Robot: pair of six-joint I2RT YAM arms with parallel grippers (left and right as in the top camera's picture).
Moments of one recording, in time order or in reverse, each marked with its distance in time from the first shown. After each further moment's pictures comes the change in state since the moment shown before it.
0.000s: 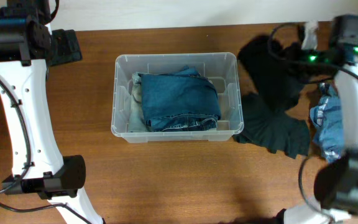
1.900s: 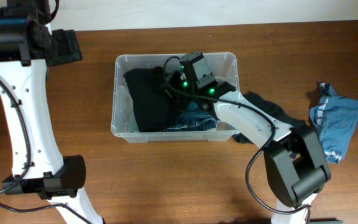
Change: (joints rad) left arm 0.000 0.000 0.000 0.000 0.000 0.000; right arm 0.752 0.158 -0.317 0.727 0.382 1.138
